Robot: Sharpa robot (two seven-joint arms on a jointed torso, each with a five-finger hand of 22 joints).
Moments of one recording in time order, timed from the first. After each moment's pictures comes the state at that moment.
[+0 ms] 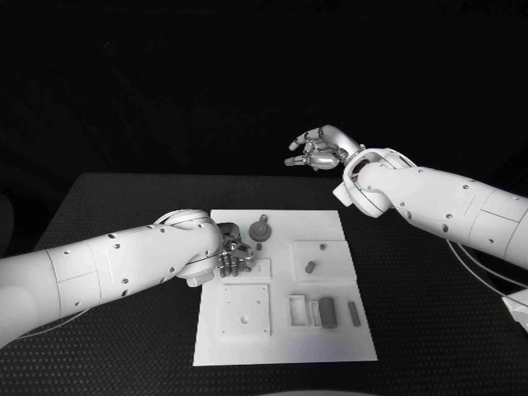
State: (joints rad) left arm 1.26 -0.47 -0.23 1.27 -0.98 0.03 -0.55; left_hand 0.84 0.07 0.62 -0.27 0.19 1.06 0.11 0.39 0.57 1.37 -0.01 0.31 0.53 1.15 0.01 0.43 0.94 0.01 1.02 -0.09 0.24 0.98; right arm 1.25 -0.61 0.01 1.10 -0.97 -0.41 0.13; right_hand 0.98 -0.15 0.51 -0.25 0.05 0.80 0.17 0.23 0.50 0.92 0.06 1.15 0.94 1.03 -0.04 1.47 0.87 0.25 0.98 0.06 0.86 1.31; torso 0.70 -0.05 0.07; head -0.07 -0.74
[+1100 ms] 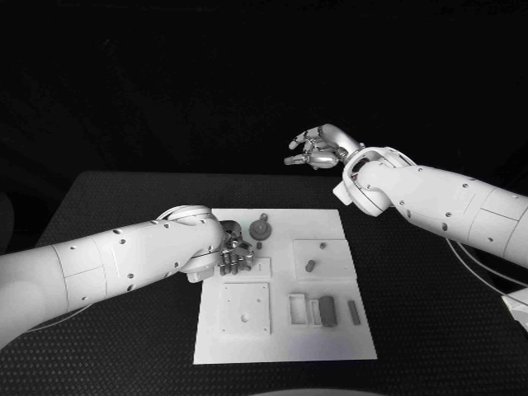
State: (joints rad) left arm 1.27 -0.45 -0.23 1.24 -0.99 0.08 -0.55; left_hand 0.83 0.08 0.62 -0.28 0.25 1.06 0.12 0.39 0.60 1.37 -0.01 0.34 0.55 1.15 0.01 0.46 0.93 0.01 1.03 -0.09 0.25 1.01; right arm 1.25 -0.61 0.01 1.10 -0.97 -0.41 0.13; right_hand 0.98 -0.15 0.51 -0.25 0.05 0.80 0.17 0.23 0.50 0.92 0.06 1.15 0.94 1.03 -0.04 1.47 0.87 0.25 0.98 0.06 0.86 1.31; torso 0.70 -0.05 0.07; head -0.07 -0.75
